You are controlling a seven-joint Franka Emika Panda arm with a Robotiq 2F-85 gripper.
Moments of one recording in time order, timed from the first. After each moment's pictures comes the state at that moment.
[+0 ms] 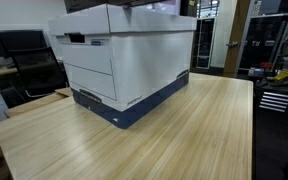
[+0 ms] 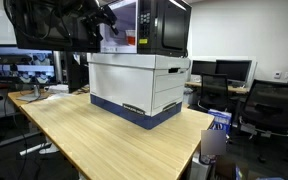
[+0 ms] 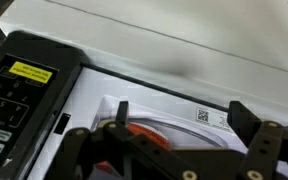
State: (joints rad) arm 0.00 -0.58 -0.19 -2.44 -0.13 2.62 -0.31
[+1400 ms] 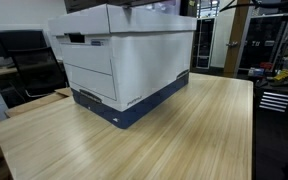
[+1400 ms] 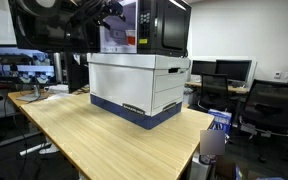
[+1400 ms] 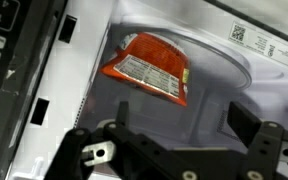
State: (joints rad) arm 0.38 -0.58 -0.55 -2.55 -0.11 3.27 -0.53
